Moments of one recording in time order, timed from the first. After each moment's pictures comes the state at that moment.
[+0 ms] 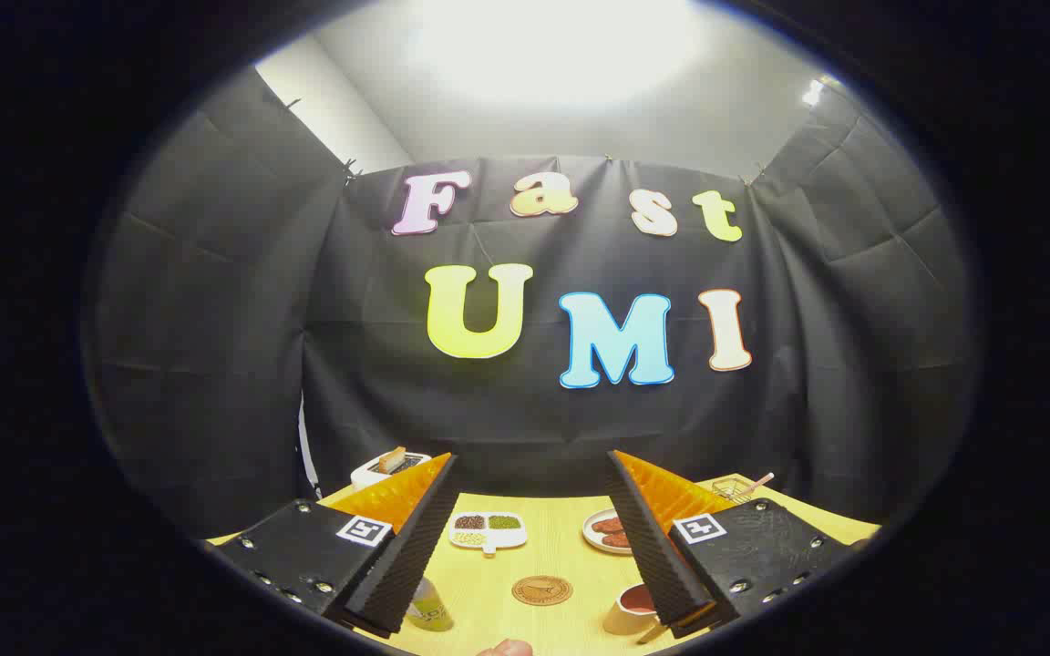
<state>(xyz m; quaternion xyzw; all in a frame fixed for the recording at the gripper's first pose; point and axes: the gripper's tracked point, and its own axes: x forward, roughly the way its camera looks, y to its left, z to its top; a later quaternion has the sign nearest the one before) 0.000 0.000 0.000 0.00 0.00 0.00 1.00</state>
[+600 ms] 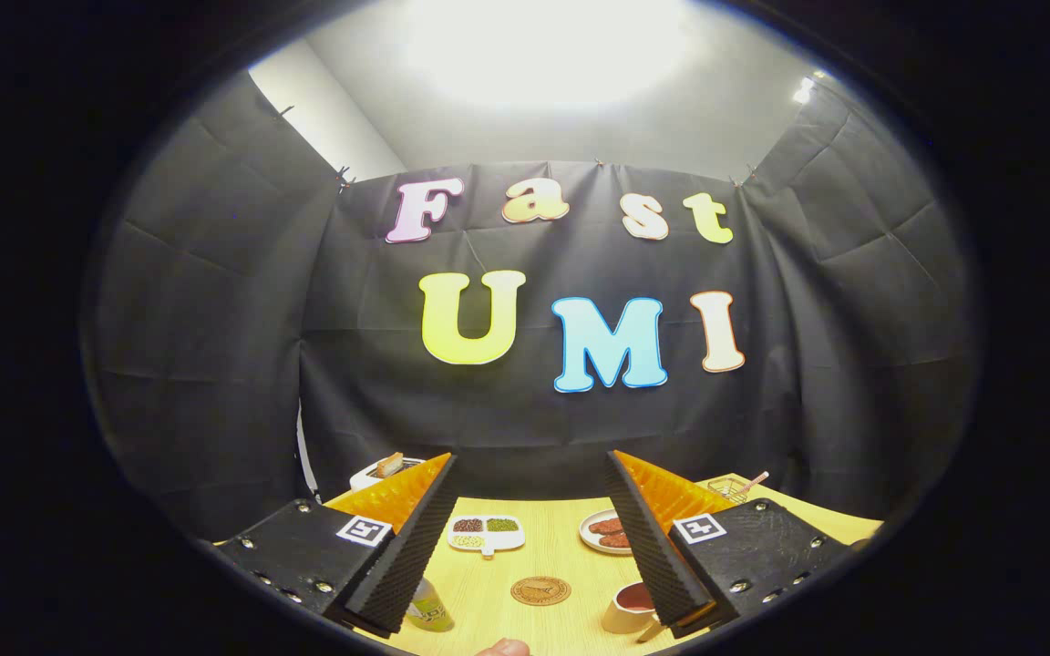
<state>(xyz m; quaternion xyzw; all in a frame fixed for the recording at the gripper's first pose) -0.008 -0.005 0.005 0.01 -0.01 0.00 1.00</state>
